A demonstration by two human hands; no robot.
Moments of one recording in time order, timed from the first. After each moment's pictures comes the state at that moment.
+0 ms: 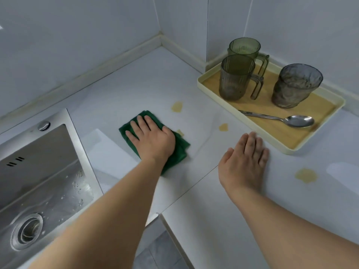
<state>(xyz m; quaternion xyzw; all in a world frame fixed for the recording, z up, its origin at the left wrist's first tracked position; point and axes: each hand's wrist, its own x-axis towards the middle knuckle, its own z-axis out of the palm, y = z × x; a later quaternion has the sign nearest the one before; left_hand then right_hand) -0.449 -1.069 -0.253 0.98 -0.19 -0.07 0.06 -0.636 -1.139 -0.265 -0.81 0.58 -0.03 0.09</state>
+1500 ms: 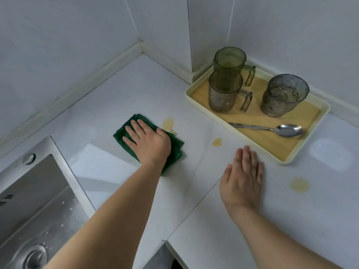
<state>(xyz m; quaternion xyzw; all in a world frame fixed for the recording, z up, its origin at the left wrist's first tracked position) -0.412 -1.121 -0.252 0.98 -0.19 -0.08 0.07 -0.636 -1.143 -0.274 -0.79 0.59 -0.12 0.08</state>
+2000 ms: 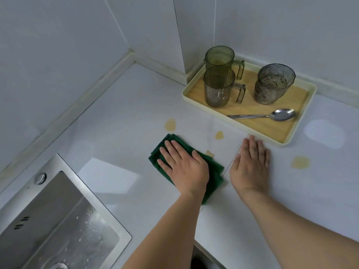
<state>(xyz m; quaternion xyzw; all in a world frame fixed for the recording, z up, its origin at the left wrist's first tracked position) -0.513 -1.086 -0.249 0.95 -0.28 -0.13 0.08 -0.633 -1.142 -0.269 -0.76 0.64 -0.10 0.10</state>
